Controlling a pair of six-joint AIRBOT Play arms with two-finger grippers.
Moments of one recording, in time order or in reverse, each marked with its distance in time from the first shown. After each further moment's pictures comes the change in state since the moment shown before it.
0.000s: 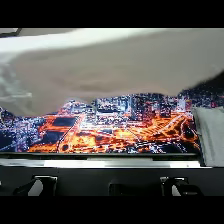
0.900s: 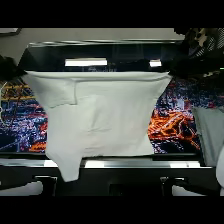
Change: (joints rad) left arm -0.175 -0.652 -0.132 -0.011 0.013 0.166; right arm 0.000 -0.739 -0.095 -0.155 0.161 0.194
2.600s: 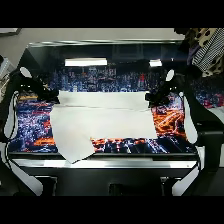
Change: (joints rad) left arm -0.125 -0.521 0.127 0.181 -0.188 0.049; right arm 0.100 -0.472 -0.016 -0.107 0.108 -0.053
